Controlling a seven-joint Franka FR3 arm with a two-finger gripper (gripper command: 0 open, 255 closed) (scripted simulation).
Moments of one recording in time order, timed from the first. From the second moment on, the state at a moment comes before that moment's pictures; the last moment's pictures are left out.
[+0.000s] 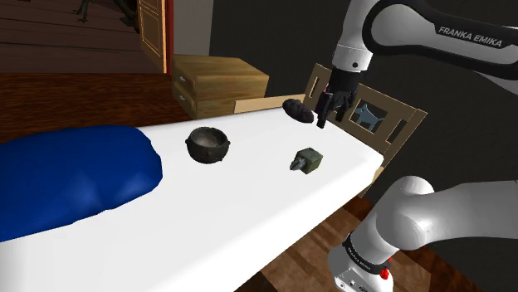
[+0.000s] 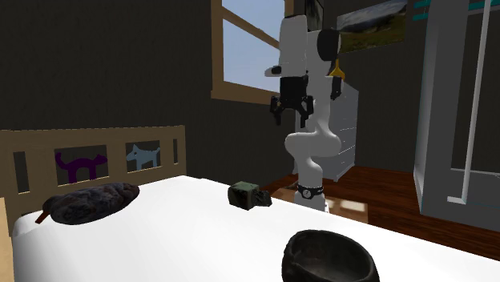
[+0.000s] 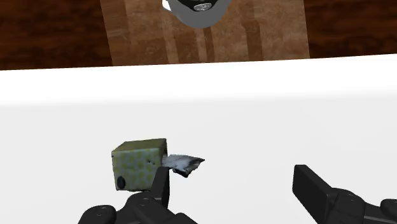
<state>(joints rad) -0.01 -0.76 0.01 -2.33 -0.04 1.46 0.16</state>
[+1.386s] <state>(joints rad) -0.32 -0.47 -0.03 -2.67 0.22 2.13 0.92</state>
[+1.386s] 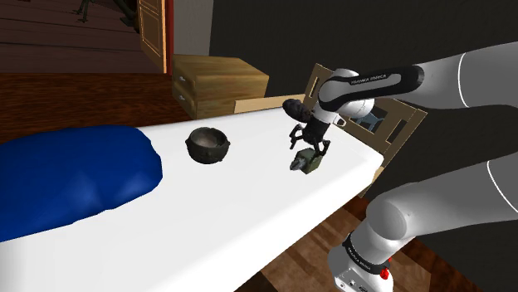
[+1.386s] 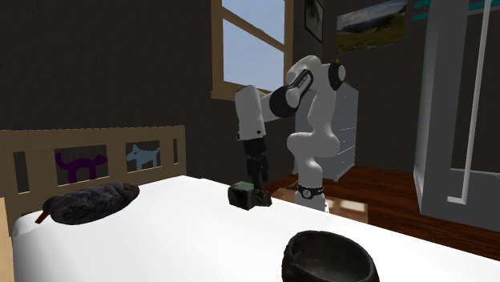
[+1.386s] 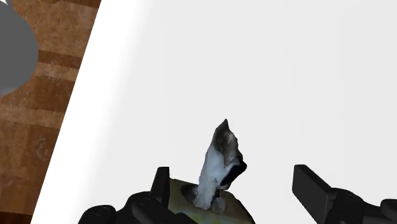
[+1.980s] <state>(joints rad) -0.31 -0.41 -0.02 -2.72 0.25 2.24 0.92</state>
